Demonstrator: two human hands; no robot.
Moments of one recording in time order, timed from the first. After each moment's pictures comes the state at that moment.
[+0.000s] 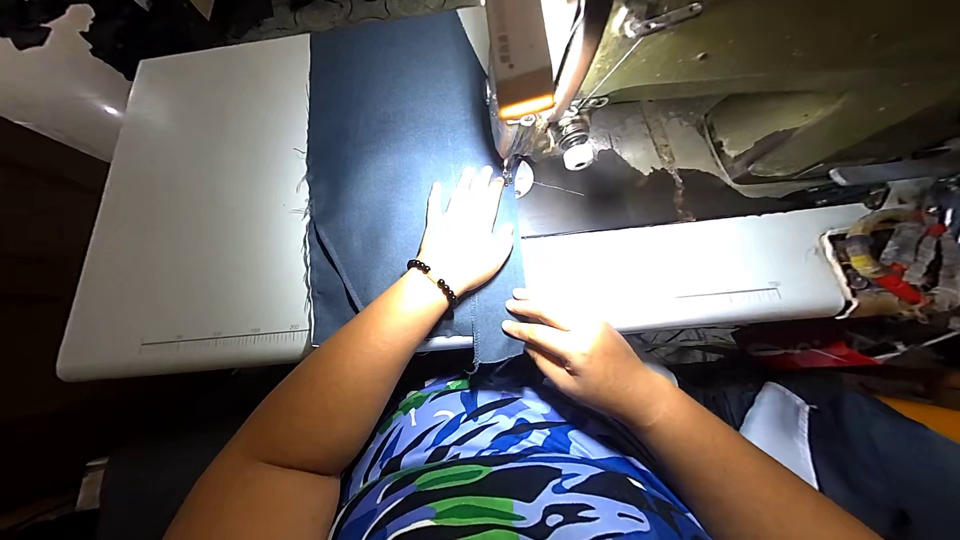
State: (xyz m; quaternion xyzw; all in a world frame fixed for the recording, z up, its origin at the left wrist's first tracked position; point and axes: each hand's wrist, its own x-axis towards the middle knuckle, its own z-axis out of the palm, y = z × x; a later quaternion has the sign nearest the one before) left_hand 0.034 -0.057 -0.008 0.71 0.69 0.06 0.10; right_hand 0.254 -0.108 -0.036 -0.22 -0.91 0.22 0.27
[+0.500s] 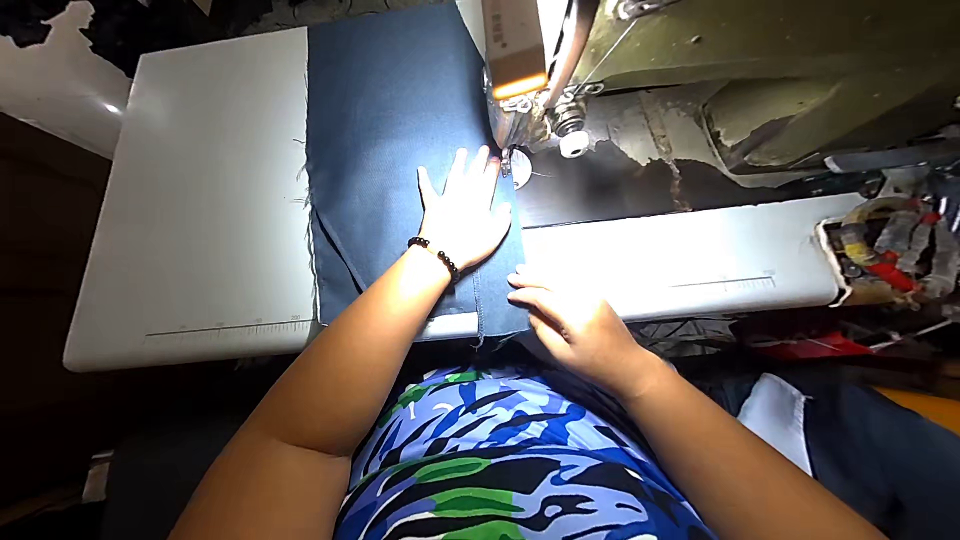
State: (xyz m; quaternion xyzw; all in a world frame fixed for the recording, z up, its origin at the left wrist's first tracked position) left_hand 0.032 -0.044 -0.004 0.70 0.70 0.05 0.11; right_hand 0.250 -0.098 -0.039 -0.25 -0.90 0.21 0.29
